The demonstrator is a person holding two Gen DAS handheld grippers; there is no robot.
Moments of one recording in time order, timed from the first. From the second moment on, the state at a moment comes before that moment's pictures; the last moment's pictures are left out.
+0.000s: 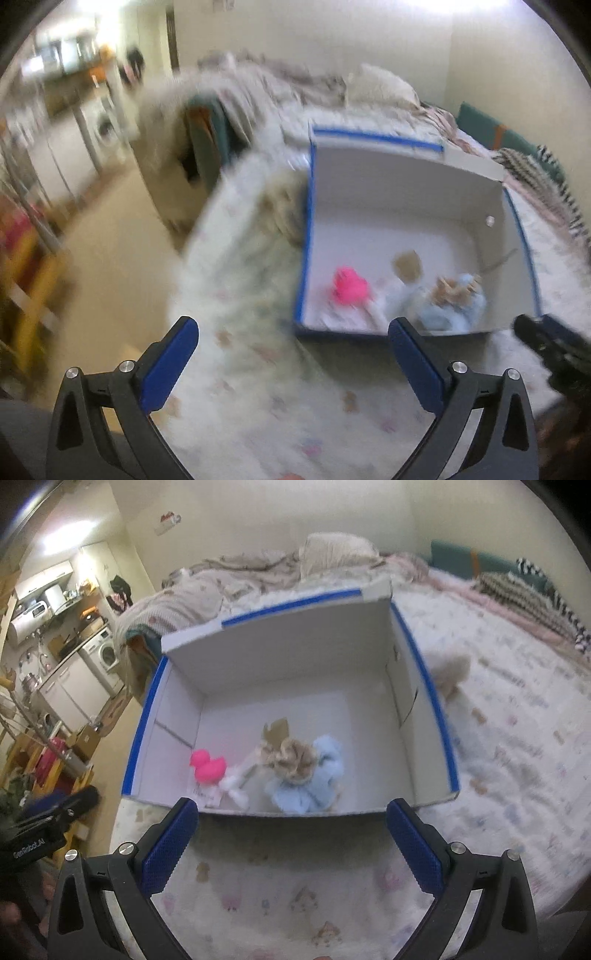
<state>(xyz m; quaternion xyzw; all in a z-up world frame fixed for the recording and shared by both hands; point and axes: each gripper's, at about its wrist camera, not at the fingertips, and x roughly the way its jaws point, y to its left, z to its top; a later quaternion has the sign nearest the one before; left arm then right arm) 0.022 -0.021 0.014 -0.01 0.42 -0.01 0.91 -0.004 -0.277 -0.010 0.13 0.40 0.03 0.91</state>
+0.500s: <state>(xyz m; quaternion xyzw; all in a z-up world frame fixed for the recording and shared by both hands) 0.010 -0.028 0.031 0.01 0.36 -0.01 0.93 -0.010 -0.277 0.004 0.10 0.35 0.01 0.93</state>
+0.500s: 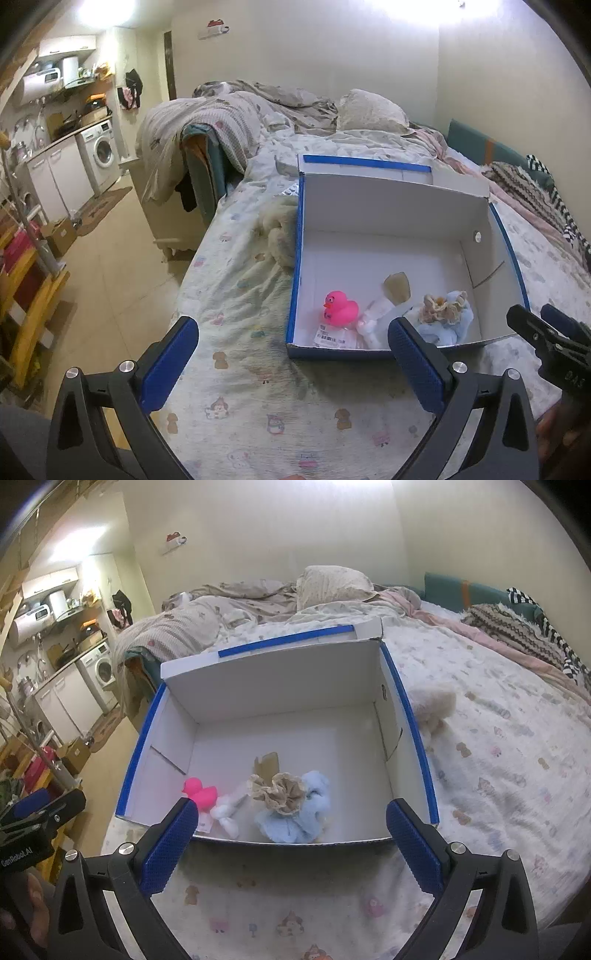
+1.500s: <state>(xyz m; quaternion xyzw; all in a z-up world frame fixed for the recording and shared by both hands) 0.007 -0.032 0.030 0.01 0.36 -0.03 0.93 -0.008 -0.275 0.003 0.10 0.35 0.01 0.93</state>
